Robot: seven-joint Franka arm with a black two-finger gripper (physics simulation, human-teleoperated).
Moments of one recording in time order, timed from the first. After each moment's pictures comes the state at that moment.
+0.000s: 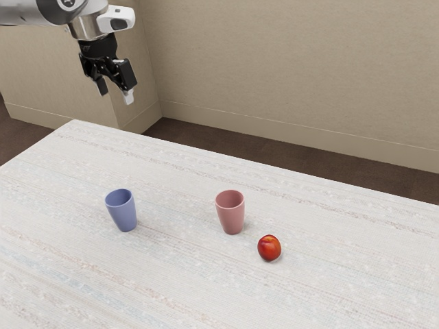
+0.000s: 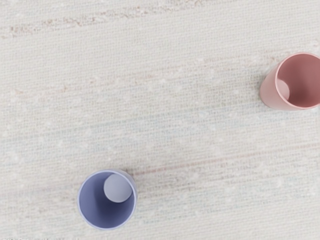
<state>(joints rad) -0.11 0.08 0.21 -1.46 -0.03 1.60 0.26</state>
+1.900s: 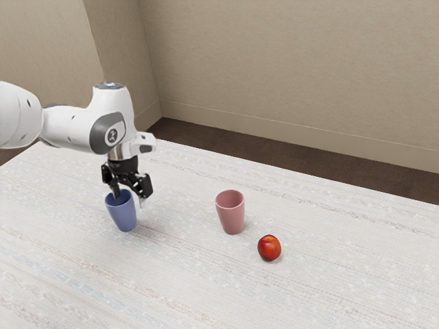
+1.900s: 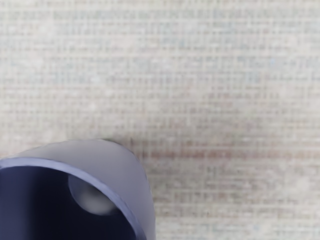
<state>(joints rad) -0.05 0.27 0.19 -1.98 0.00 2.15 0.14</state>
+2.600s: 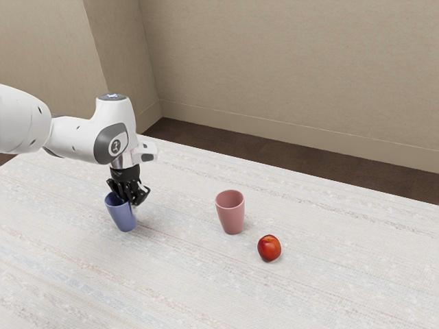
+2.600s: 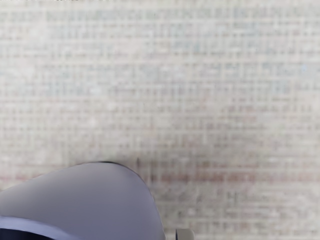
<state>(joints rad) -0.04 0.31 0.19 -1.99 -0.01 2.22 0.15</state>
